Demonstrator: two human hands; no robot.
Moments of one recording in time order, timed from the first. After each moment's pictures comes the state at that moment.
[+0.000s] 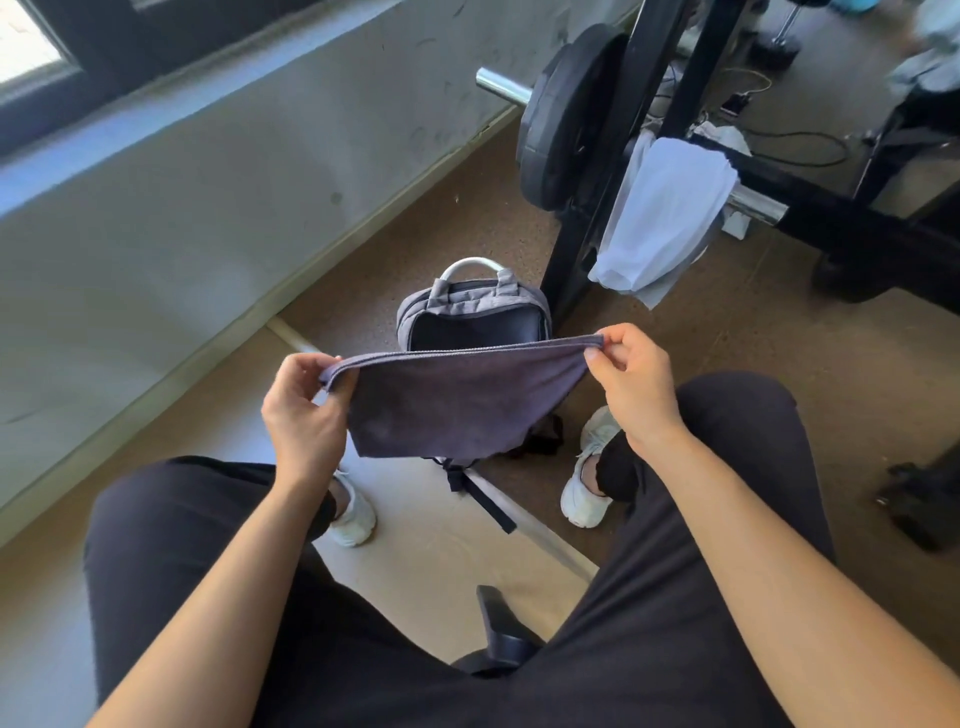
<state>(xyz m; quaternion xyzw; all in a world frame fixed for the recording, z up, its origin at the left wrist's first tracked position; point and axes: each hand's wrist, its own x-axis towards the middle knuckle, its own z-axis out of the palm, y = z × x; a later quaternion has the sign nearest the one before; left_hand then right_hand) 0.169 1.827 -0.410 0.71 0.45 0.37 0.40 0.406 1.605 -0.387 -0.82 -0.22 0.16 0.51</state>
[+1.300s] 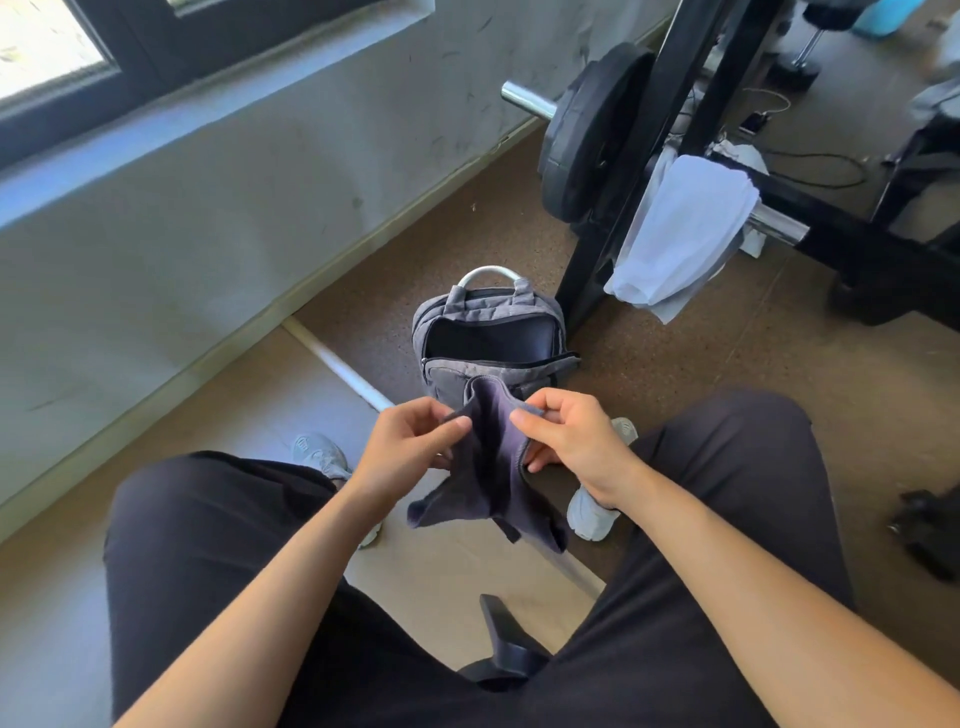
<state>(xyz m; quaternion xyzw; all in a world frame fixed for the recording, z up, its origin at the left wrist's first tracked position) 0.187 1.778 -0.412 0.65 0.35 0.11 0.67 0.346 1.630 -0.401 -0.69 -0.22 0.43 0.54</state>
